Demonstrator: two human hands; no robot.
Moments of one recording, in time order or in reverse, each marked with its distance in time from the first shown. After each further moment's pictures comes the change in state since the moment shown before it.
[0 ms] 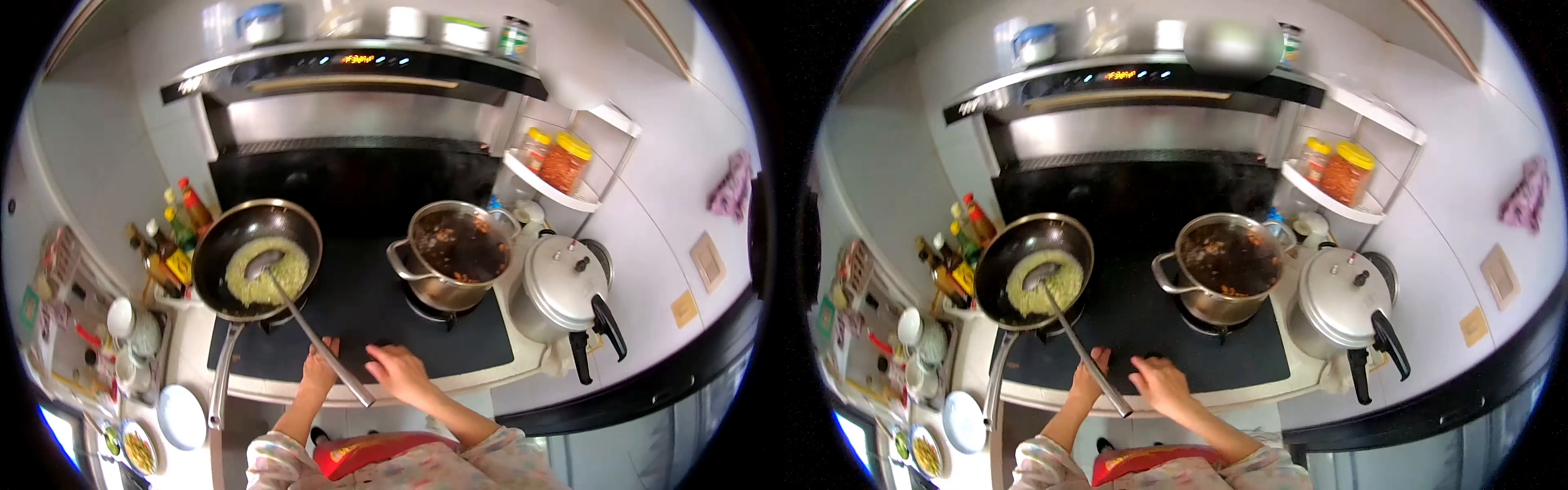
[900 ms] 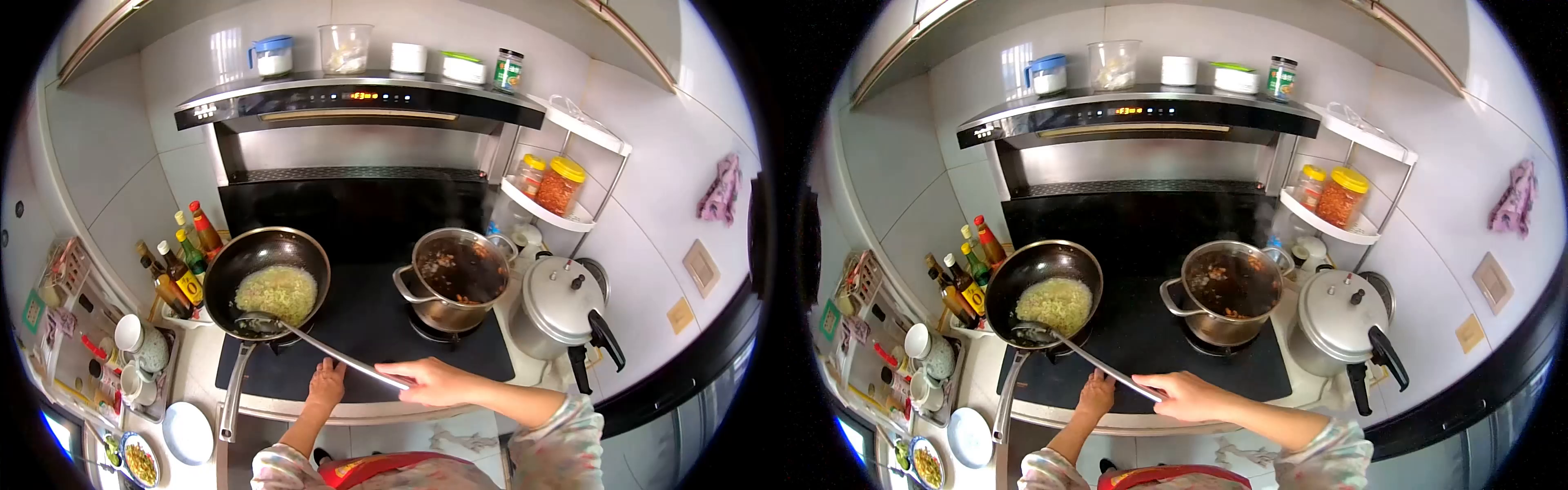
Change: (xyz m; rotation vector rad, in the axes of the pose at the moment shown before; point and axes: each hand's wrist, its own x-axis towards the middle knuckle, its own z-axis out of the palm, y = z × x) left_hand 0.004 0.005 -0.016 0.046 -0.253 -0.155; right_hand 0.037 -0.051 -0.121 0.378 -0.683 0.134
